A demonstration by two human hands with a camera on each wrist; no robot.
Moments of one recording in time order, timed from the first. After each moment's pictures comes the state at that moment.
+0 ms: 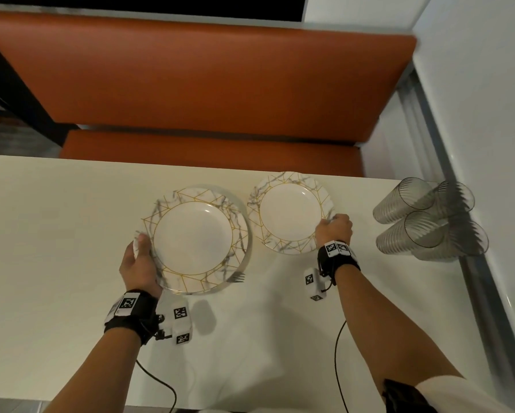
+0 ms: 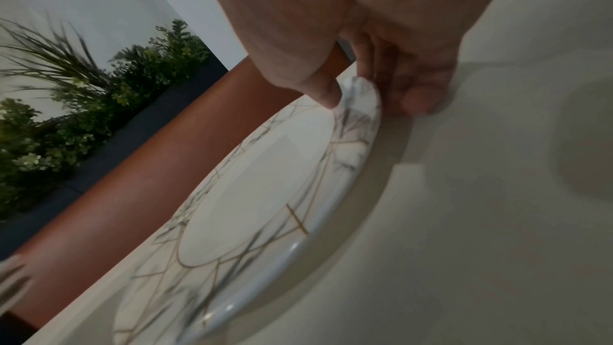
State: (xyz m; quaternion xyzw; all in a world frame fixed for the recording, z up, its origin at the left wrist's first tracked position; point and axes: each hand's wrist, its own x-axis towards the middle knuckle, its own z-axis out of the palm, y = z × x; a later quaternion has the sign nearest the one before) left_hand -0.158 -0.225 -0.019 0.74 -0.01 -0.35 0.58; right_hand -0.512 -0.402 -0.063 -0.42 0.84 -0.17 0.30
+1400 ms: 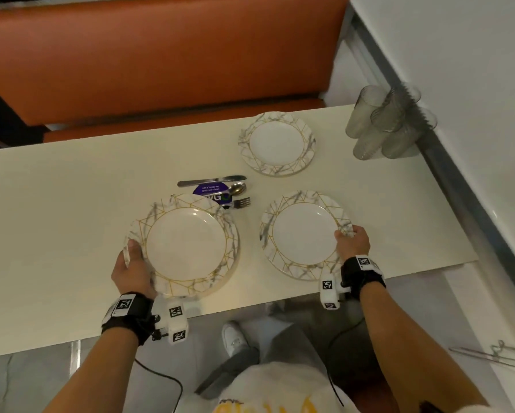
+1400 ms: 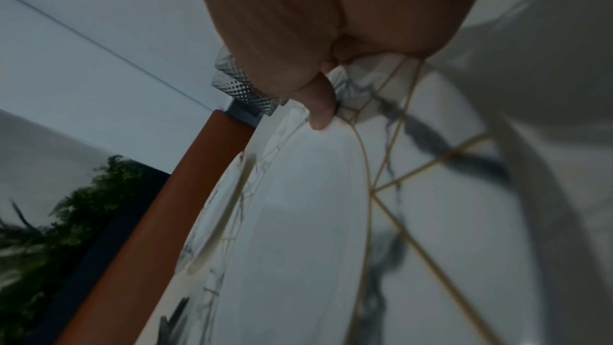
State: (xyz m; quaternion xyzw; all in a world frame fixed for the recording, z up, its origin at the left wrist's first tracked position) left_hand -0.114 -0.047 -0.029 0.75 -0.09 -0.36 0.54; right_hand -0.559 -0.116 -0.085 -0.25 0.85 -0.30 0.36
